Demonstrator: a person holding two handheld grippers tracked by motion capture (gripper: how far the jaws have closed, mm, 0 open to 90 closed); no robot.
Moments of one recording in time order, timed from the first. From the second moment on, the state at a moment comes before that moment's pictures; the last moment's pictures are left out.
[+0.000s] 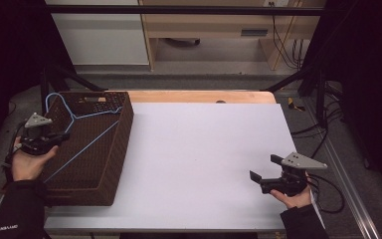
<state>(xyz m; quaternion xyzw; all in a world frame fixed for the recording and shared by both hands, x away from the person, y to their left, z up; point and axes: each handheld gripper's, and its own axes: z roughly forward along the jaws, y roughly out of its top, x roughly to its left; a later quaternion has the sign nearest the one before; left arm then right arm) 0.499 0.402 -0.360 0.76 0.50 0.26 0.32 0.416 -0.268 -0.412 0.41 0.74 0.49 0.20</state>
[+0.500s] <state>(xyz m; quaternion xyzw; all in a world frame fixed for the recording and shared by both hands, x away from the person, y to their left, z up) 0.476 0.404 -0.360 0.75 0.52 0.25 0.33 0.416 -0.268 -0.411 0.41 0.74 0.49 0.21</state>
